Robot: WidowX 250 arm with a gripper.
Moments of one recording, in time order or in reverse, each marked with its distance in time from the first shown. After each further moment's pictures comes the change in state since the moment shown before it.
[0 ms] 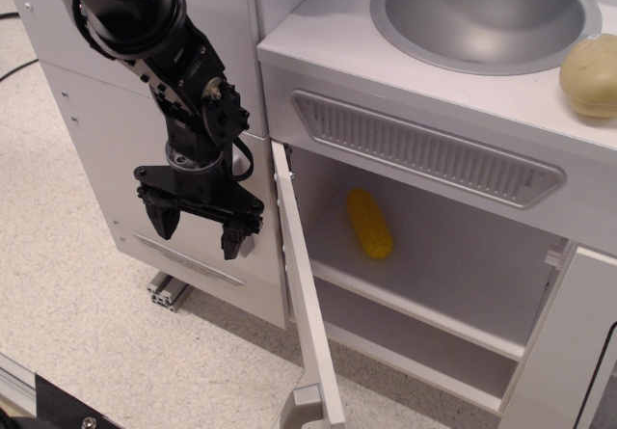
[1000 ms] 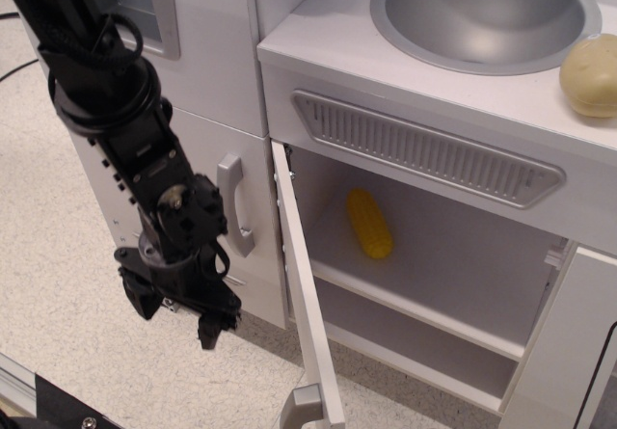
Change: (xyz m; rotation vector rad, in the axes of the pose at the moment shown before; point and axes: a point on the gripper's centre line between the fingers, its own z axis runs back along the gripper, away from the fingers) arm -0.066 -0.018 -0.020 -0.049 0.007 -0.164
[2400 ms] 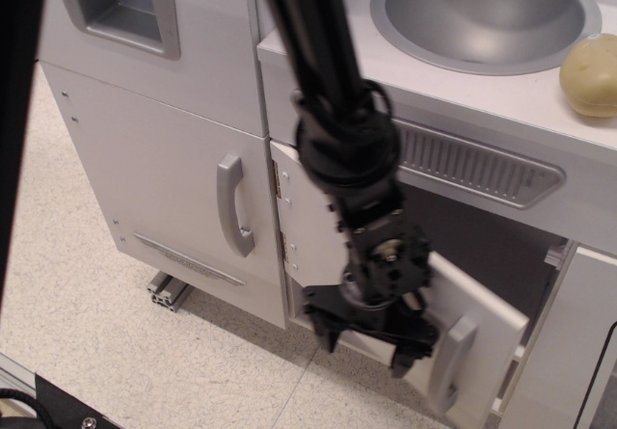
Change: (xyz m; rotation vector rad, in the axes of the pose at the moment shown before) arm 0.048 -0.142 -0.010 -0.108 -0.058 0.058
